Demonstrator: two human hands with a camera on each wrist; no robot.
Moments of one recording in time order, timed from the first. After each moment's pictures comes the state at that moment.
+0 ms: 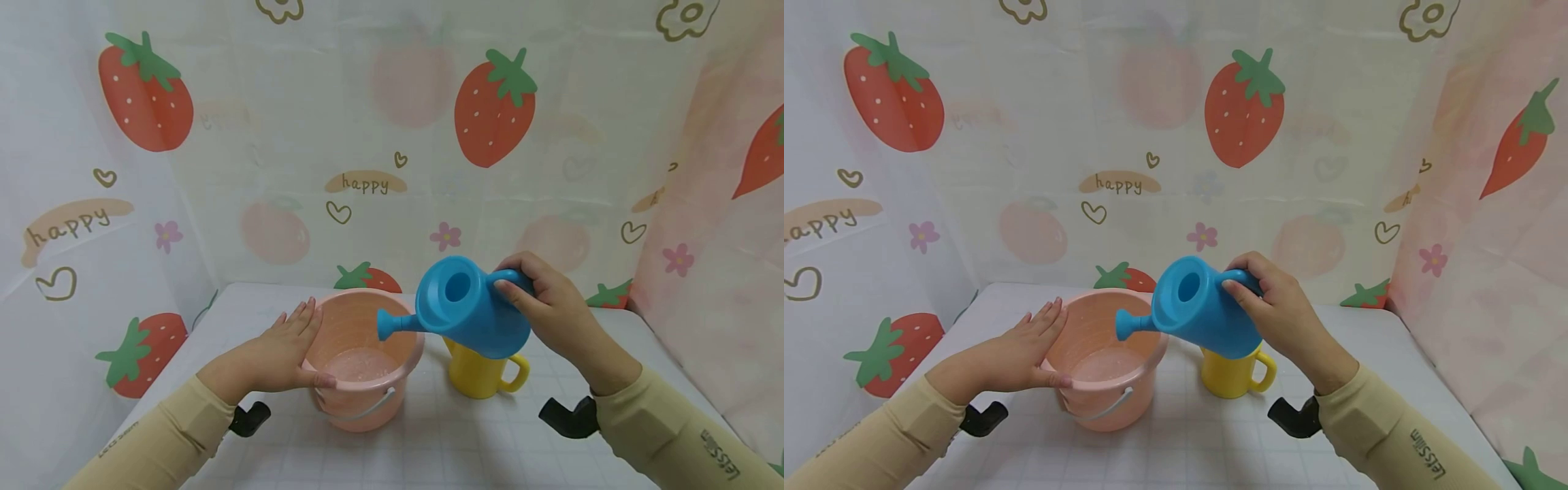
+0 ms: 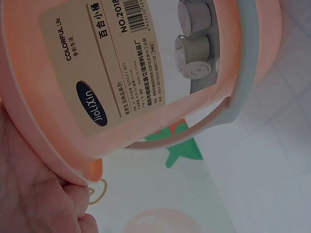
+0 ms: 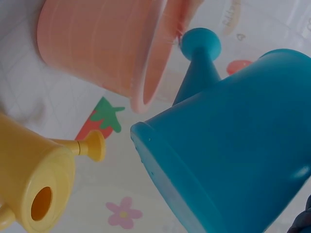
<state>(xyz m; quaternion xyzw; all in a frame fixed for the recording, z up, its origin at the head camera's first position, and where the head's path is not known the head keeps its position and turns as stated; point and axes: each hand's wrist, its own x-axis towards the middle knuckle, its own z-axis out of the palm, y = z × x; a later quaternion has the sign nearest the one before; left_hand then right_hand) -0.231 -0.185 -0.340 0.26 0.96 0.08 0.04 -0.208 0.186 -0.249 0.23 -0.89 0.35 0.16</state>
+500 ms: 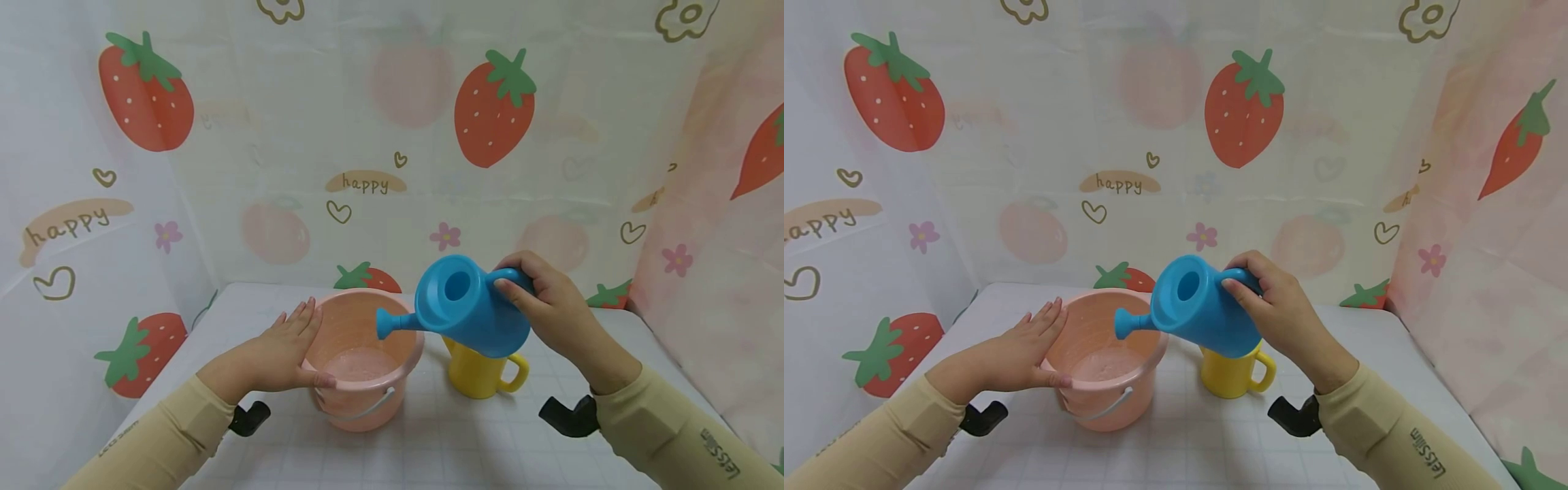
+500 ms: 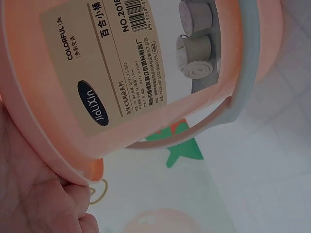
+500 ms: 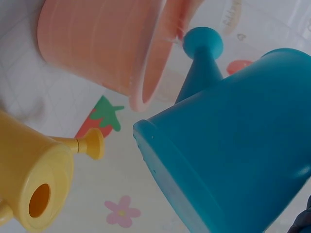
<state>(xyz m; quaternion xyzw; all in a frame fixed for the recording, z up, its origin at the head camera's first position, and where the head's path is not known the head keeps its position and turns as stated) -0.232 -0.186 -0.341 0.26 0.96 0.07 0.04 -0.209 0.187 -0.250 0.23 -0.89 0.35 0.16</state>
